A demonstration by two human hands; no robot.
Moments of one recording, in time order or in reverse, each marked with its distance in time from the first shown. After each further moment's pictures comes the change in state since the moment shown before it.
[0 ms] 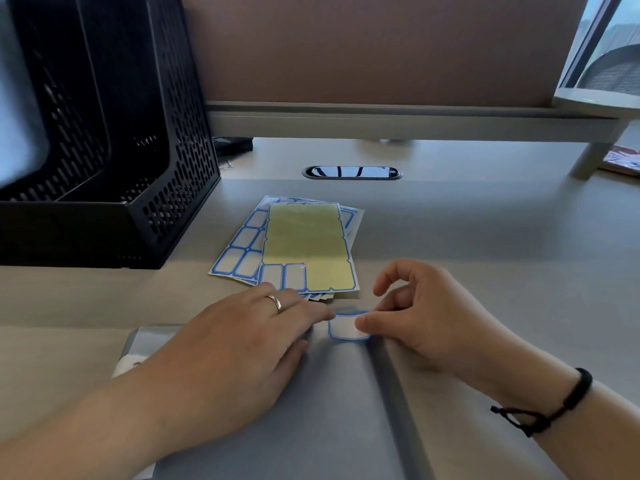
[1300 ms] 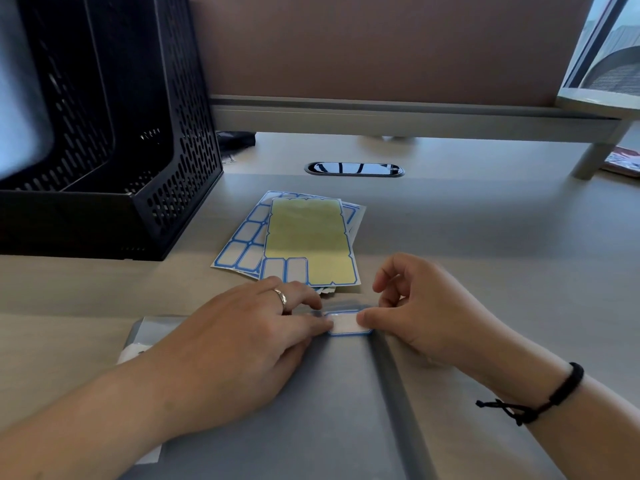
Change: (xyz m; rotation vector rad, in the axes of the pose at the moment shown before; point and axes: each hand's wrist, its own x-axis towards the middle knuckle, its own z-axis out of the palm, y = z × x) left_hand 0.000 -0.004 0.001 -0.022 0.007 0.072; right_hand 0.012 0.010 0.003 -0.160 0.047 -0.113
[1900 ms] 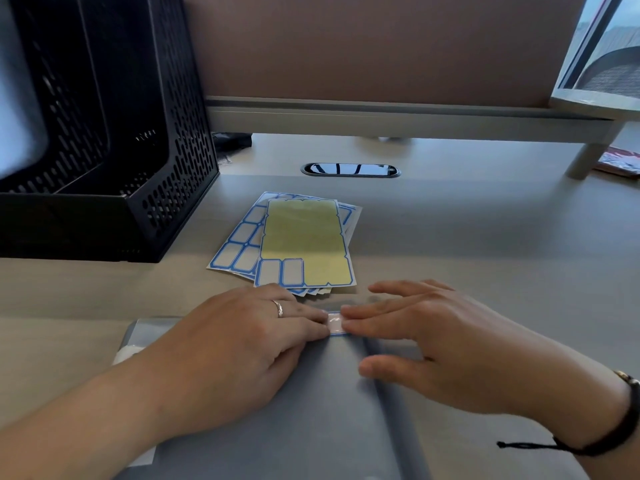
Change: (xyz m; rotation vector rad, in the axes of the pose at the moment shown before) left_hand 0.001 -0.002 0.001 -0.031 0.015 0.075; right_hand -0.029 -0.001 -0.028 -0.626 -0.338 -0.474
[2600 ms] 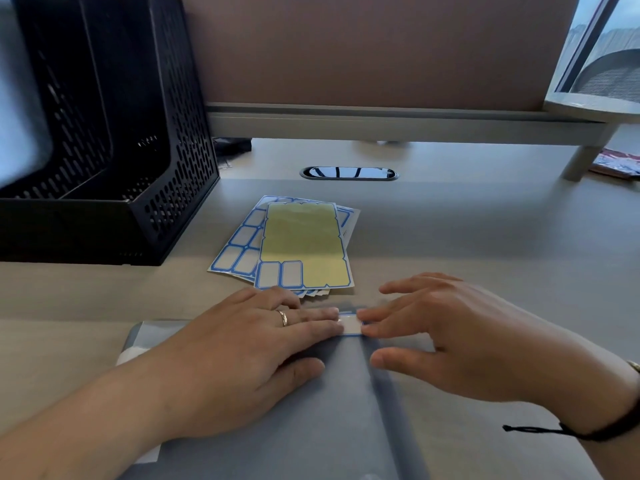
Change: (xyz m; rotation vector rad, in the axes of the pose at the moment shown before) left_hand -0.002 0.004 -0.001 0.053 -0.179 -0.045; right_hand -0.006 0.007 -0.009 -0.071 0.010 -0.003
